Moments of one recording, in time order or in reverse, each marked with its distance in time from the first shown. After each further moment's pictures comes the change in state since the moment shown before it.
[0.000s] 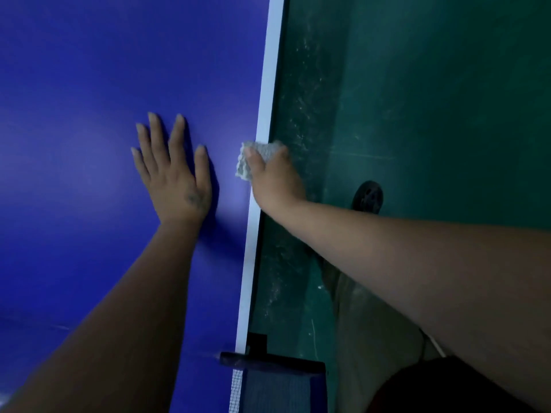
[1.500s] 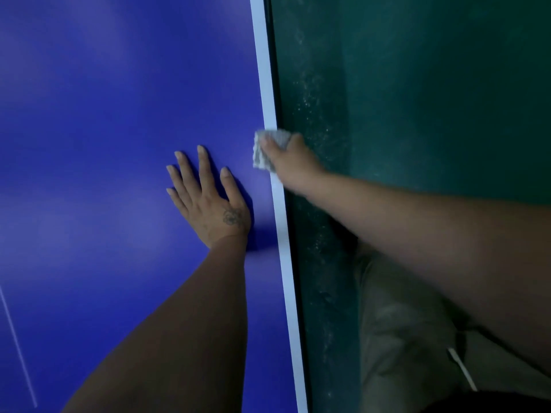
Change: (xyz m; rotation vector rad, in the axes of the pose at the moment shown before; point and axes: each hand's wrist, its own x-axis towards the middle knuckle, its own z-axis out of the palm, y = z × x) left_hand 0.183 0.098 0.026 0.015 0.090 -0.079; right_hand 0.171 -0.147 -0.097 0.209 -0.083 0.006
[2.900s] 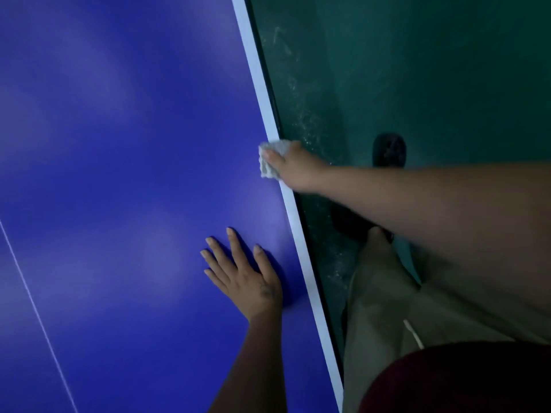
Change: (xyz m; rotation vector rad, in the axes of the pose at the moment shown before) left_hand 0.024 0.019 -0.016 -0.013 -0.221 -0.061; right_hand 0.095 -0.104 -0.052 -0.114 -0.166 -0.110
